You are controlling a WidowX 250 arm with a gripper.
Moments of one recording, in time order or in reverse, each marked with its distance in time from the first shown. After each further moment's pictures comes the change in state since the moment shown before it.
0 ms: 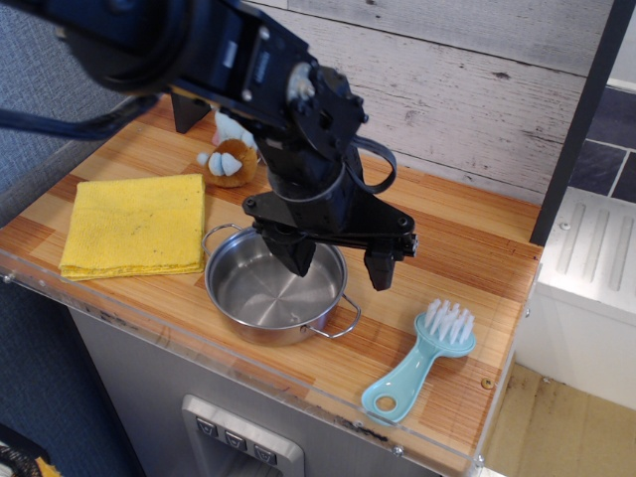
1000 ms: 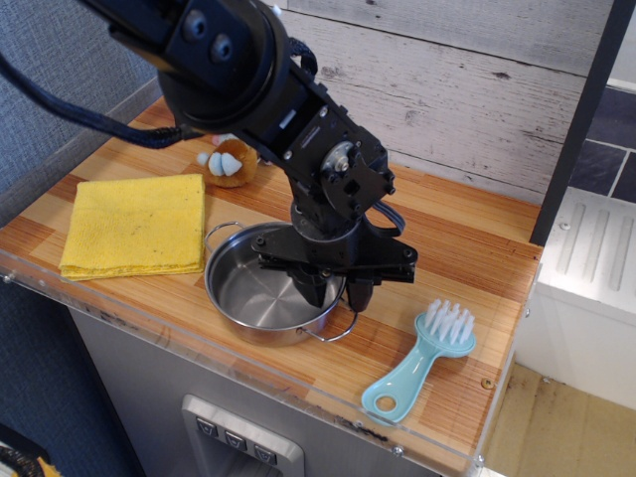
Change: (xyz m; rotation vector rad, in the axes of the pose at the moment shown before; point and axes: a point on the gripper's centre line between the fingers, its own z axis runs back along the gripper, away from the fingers) arm -0.009 0.006 -0.034 0.112 0.023 0.108
